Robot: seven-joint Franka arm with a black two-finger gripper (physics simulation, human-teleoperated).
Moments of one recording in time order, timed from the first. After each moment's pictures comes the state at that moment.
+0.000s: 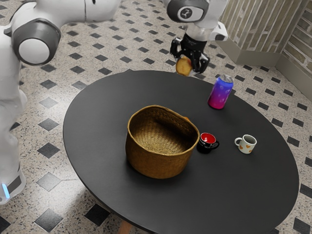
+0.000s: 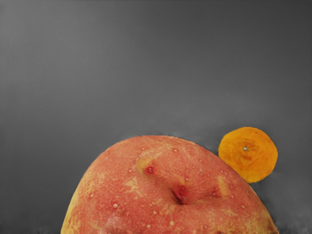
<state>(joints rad) -0.46 0.13 0.45 -1.34 0.18 1.48 -0.66</state>
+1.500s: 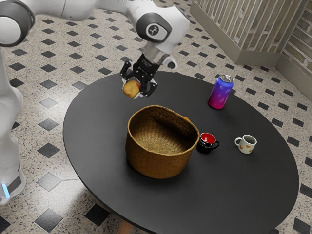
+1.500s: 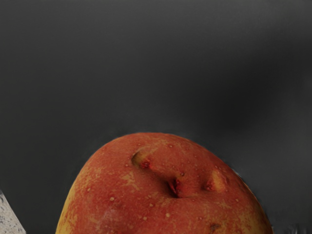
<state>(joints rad) -0.30 -0.13 0.35 -1.88 0.08 1.39 -0.70</state>
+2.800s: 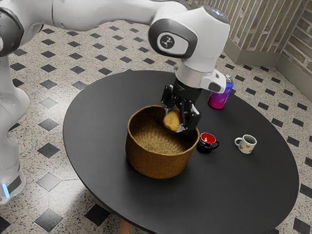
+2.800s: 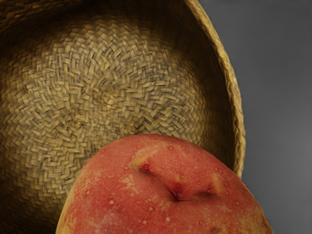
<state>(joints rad) -0.54 -0.03 0.13 -1.60 0.02 1.52 -0.72</state>
